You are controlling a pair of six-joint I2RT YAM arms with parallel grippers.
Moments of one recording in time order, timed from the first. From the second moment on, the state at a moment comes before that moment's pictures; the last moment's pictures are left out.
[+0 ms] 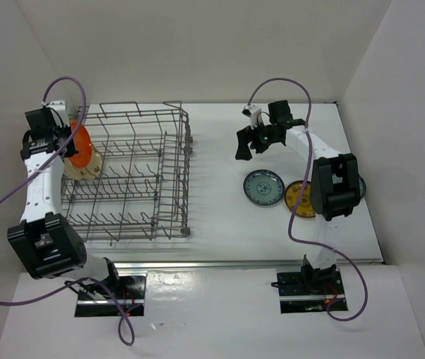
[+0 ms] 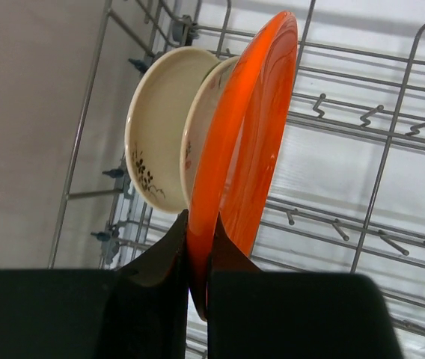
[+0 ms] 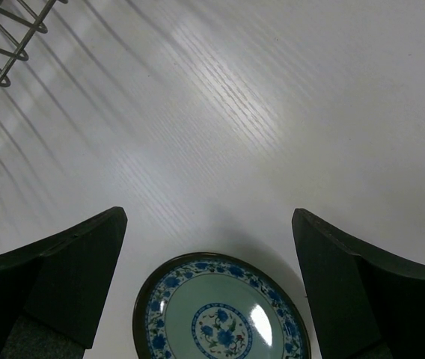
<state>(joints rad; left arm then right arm) 0.38 1.43 1.33 -0.56 -0.03 0.14 0.20 1.95 1.53 -0.49 -0.61 -0.30</state>
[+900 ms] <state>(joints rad) 0.39 1.68 1.34 -0.49 0.14 0.23 0.15 2.04 1.66 -0.59 -0.63 -0.42</state>
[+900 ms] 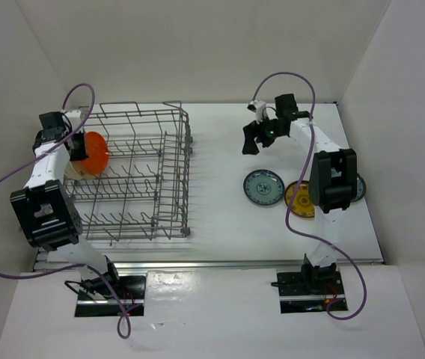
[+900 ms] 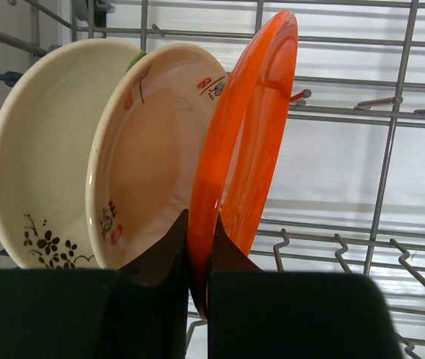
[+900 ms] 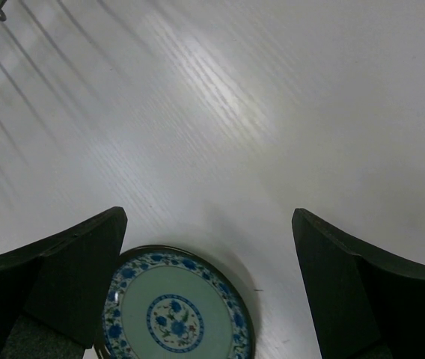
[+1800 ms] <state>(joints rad) 0.21 1.72 1.64 -0.75 -0.08 0.15 -0.05 2.12 1.63 -0.76 -0.81 -0.62</state>
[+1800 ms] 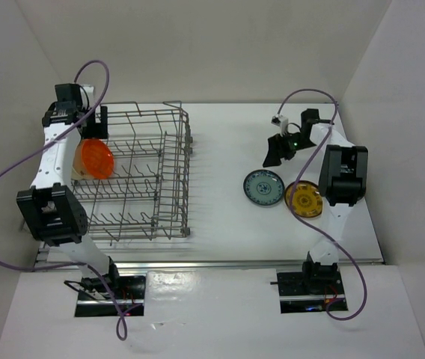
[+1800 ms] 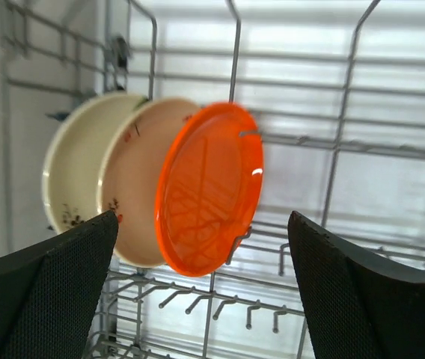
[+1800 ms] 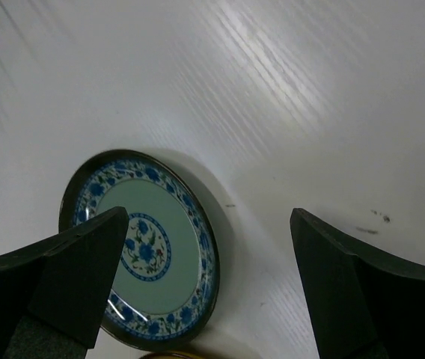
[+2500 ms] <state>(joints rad) 0.15 1.34 1.63 -0.56 0.08 0.03 -0.10 2.06 1.37 -0.72 -0.87 -0.43</state>
